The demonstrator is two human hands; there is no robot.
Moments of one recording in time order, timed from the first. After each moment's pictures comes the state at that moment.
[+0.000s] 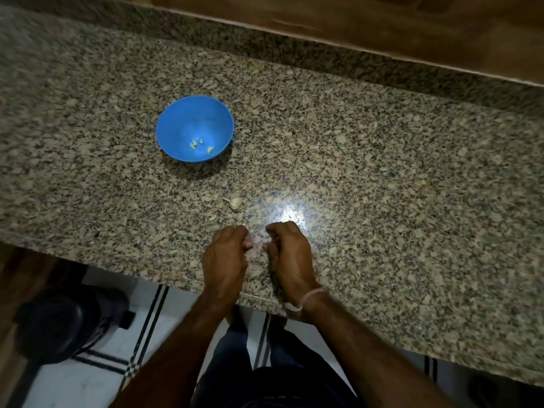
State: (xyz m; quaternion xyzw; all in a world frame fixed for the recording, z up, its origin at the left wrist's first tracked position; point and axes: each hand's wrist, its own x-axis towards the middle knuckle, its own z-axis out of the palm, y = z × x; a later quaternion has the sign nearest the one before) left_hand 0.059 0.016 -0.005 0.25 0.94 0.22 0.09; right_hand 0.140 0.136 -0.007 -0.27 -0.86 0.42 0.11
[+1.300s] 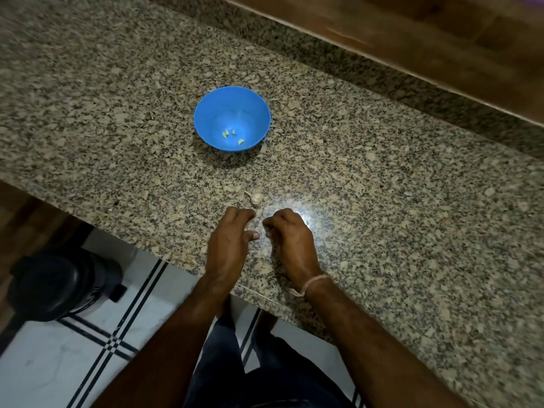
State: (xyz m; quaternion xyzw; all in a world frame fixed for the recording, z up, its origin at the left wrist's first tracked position) left_hand 0.043 0.008 -0.006 0.20 0.90 0.37 0.09; right_hand 0.104 0.145 -0.016 -0.13 -0.93 0.35 0.08
